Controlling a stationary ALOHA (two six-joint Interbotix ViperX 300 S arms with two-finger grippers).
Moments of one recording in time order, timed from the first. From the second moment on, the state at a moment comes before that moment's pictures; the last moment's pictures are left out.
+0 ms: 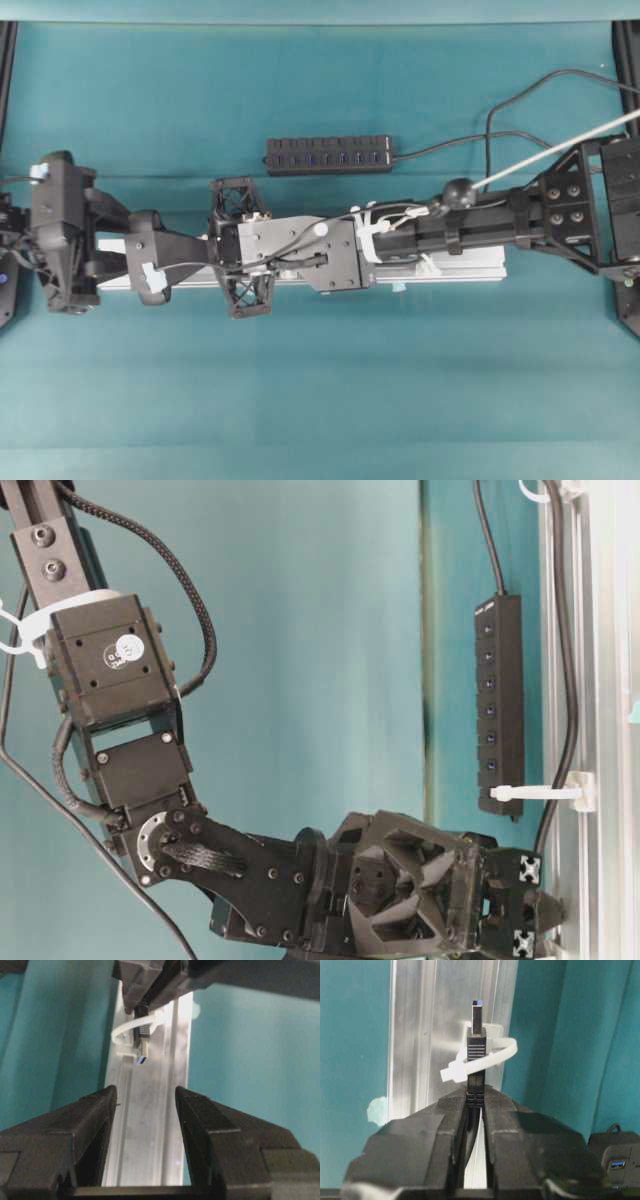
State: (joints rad) left arm 0.09 -0.56 1.25 0.02 -0.04 -0.03; right arm 0.02 0.66 -0.35 -0.29 0.97 -0.02
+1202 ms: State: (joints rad) left arm 0.13 -0.23 1.27 0.02 -0.51 -0.03; right arm 0.01 0.60 -0.22 -0.29 0.80 0.02
